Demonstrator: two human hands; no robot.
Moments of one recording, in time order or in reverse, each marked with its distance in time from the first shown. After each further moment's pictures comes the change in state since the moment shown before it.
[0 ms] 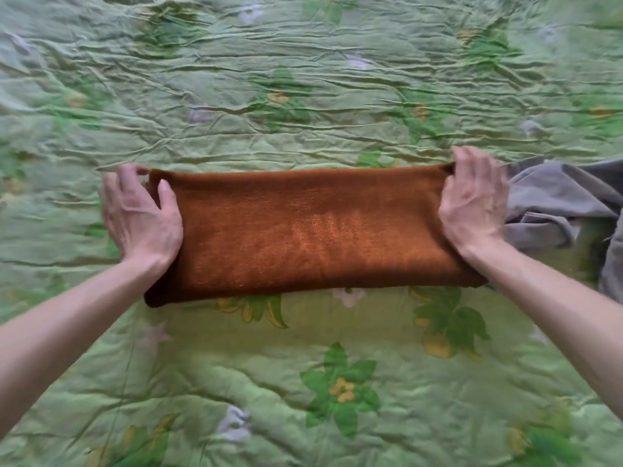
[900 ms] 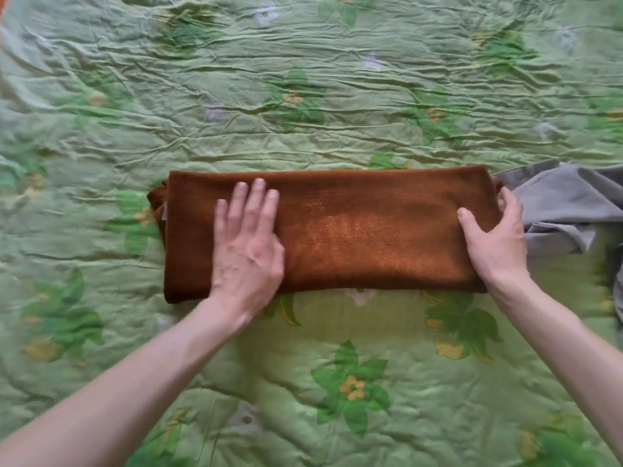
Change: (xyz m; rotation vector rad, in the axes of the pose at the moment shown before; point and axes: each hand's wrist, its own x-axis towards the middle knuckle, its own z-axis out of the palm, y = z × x) left_hand -0.094 0.039 0.029 0.165 -0.128 0.660; right_hand -0.049 0.000 -0.025 0.532 -0.190 0.549
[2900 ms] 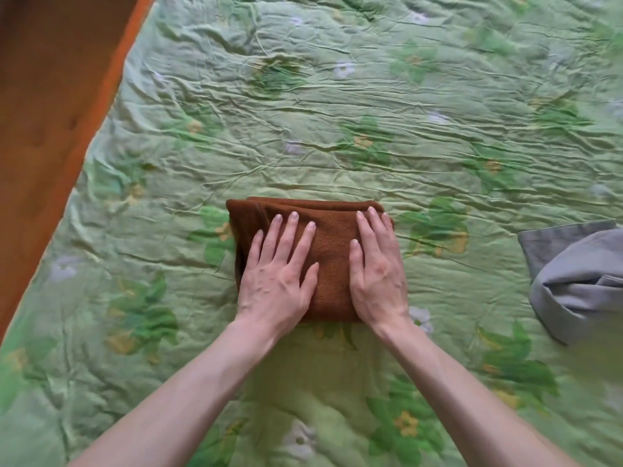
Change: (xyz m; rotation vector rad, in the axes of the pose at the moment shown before) left_hand -0.023 -0.057 -0.026 -0.004 -0.112 -0.052; right_hand -0.125 -0.142 0.161 -0.048 -0.054 -0.654
